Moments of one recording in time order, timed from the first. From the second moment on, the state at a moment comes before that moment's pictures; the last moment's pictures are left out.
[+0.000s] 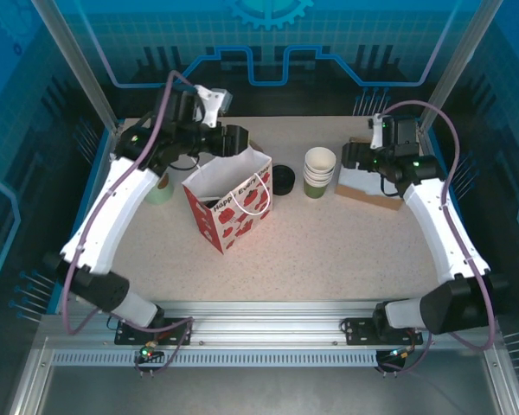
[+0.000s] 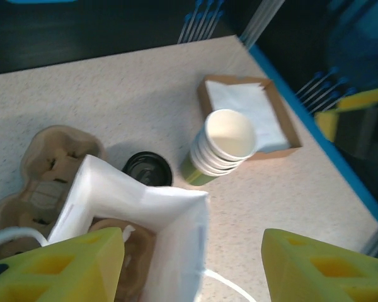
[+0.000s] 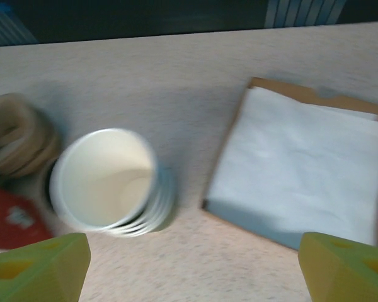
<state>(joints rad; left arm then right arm) -0.39 1.50 1.82 -0.89 0.32 -0.24 0.10 1.36 1.38 -0.74 0.01 0.16</state>
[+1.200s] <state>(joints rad) -0.39 1.29 1.55 -0.73 0.44 -0.32 -0.01 2.22 1.77 -0.81 0.05 0.09</state>
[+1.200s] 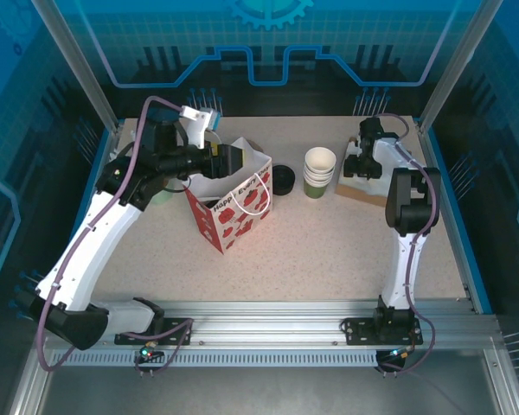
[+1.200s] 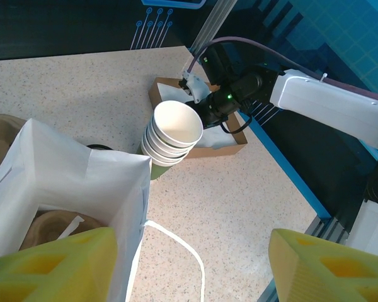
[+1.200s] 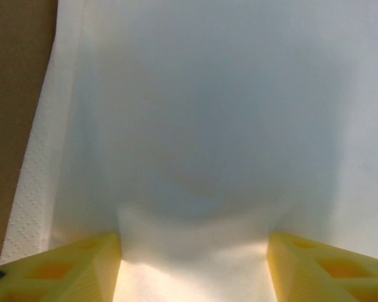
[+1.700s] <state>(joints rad) -0.40 1.29 1.55 -0.74 0.44 -0.32 -0.04 2.24 1.80 -0.84 0.00 0.06</state>
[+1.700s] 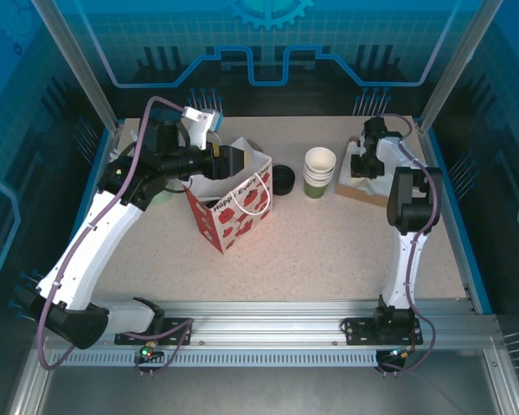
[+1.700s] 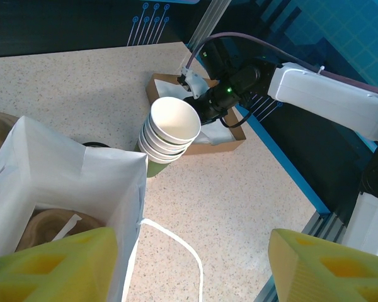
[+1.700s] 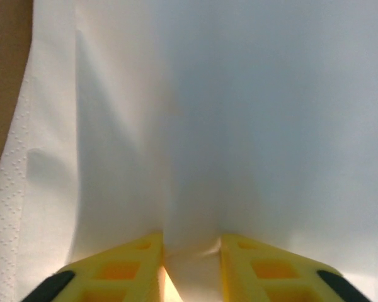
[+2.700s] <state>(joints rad) -0.41 1.29 1.54 -0.75 0.44 -0.29 -0.10 2.13 1.84 -0.88 -0.06 0.05</state>
